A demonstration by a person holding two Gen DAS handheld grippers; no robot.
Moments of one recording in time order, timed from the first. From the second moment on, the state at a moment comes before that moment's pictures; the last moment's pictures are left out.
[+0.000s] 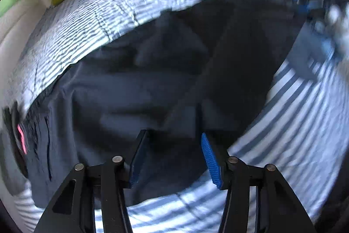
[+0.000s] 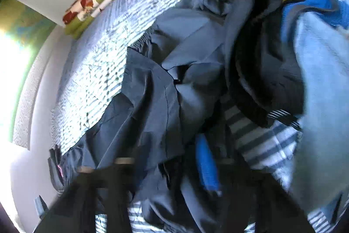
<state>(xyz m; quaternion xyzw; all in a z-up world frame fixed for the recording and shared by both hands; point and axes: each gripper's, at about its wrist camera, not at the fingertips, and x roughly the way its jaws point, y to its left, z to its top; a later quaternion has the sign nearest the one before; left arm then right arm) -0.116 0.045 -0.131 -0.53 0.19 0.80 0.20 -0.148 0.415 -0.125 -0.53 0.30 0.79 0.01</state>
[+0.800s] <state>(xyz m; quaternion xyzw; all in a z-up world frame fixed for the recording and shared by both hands) -0.110 -0.010 -0.110 -0.54 0.16 0.81 0.19 -0.113 0.417 -0.107 -0.50 0.30 0.81 0.03</state>
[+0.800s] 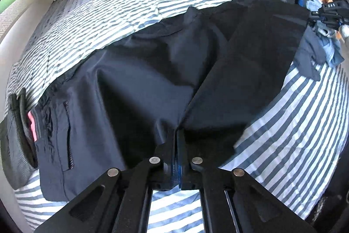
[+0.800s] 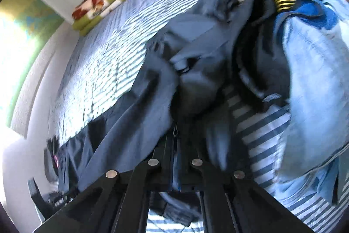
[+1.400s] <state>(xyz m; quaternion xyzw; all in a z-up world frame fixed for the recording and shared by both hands) -0.119 -0.004 -0.122 -0.55 0.12 0.80 0.19 -0.137 0.374 -0.116 -0.48 0.25 0.84 0.02</state>
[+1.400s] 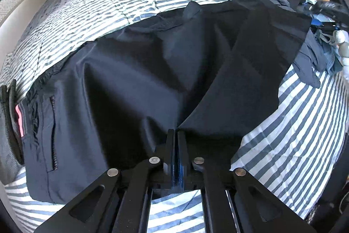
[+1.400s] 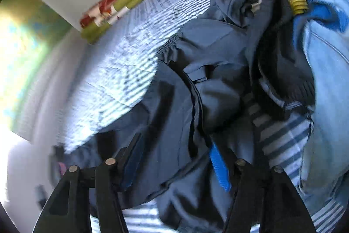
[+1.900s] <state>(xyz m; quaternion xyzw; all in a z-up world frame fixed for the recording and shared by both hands) -0.202 -0.011 -0.070 -0.51 0.08 0.83 0.21 -0.103 0.384 -0.098 -0.46 0.17 0.87 0.04</state>
